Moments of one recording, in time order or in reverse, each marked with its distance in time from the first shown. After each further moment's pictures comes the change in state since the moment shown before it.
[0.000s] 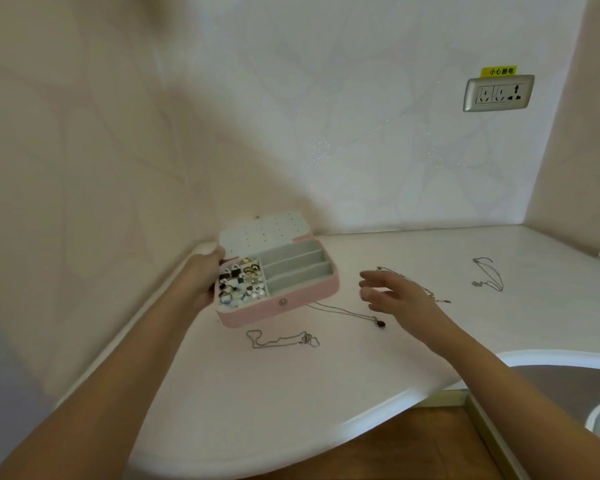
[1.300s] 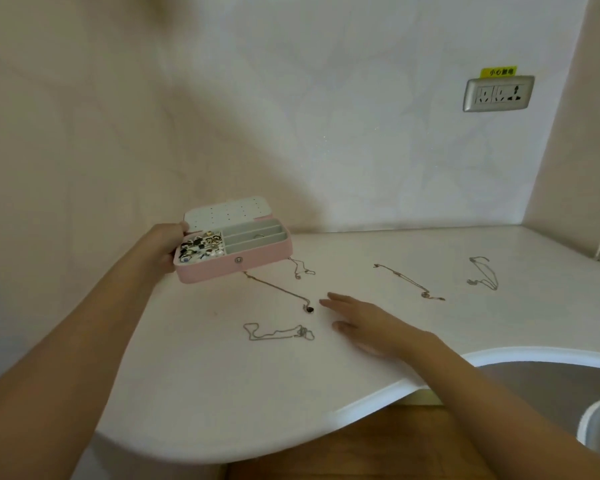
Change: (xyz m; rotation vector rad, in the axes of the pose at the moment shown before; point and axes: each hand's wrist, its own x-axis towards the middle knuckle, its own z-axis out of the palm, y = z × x) left_hand 0.010 0.041 -0.032 0.031 0.136 0.056; right_hand 0.008 0.012 0.031 -0.748 -0.396 -0.115
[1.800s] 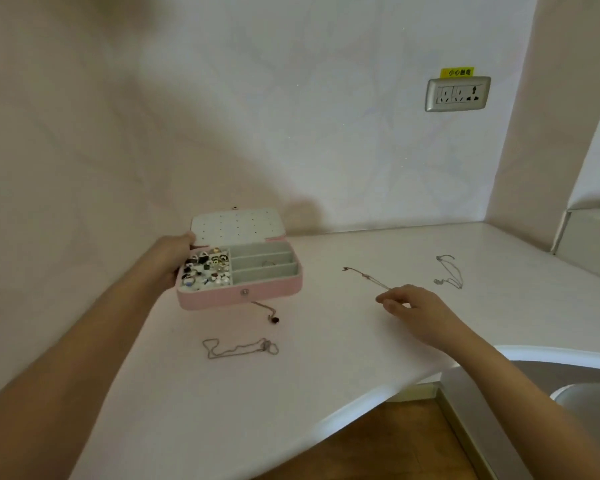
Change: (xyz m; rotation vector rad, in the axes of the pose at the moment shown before) left_hand -0.010 -0.012 0.067 0.170 -0.060 0.062; right_hand -0.057 0.068 -0.049 0.228 0.337 0.375
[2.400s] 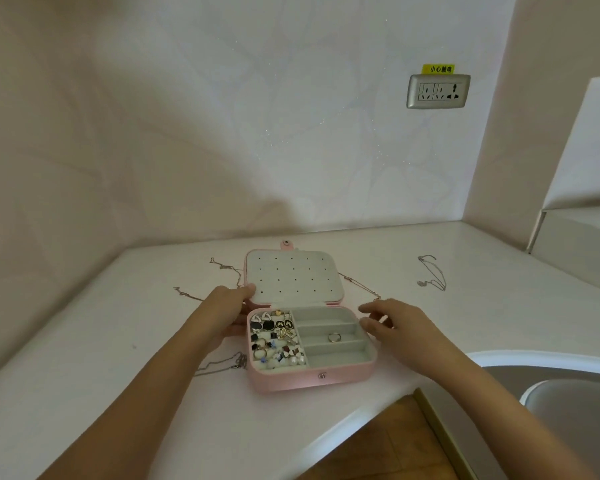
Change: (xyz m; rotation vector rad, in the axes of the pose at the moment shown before) left_hand -0.008 -0.068 0.084 0.067 -0.379 -0.090; right_hand -0.013 -0.008 0.013 -0.019 0.020 -0.007
